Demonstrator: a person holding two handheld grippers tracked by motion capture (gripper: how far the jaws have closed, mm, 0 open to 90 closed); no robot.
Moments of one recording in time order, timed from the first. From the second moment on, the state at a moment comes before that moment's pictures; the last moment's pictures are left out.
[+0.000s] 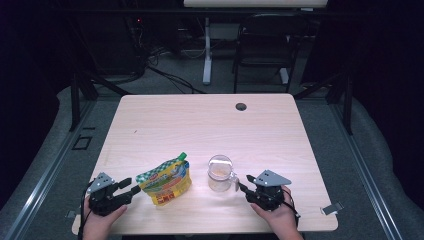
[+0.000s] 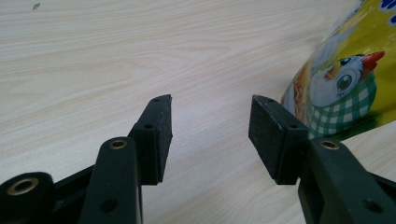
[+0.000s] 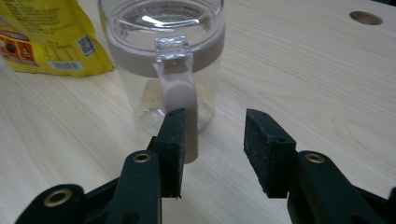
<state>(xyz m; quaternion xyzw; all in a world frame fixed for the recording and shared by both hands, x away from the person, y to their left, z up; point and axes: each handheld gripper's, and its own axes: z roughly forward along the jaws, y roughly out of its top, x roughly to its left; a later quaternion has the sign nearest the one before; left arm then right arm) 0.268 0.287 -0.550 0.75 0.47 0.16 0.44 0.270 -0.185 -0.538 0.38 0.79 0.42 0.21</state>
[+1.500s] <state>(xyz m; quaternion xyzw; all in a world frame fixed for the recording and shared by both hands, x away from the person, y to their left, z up) 0.266 0.292 -0.551 0.74 0.48 0.16 0.44 0.266 -0.164 -0.540 0.34 0.82 0.41 0.19</state>
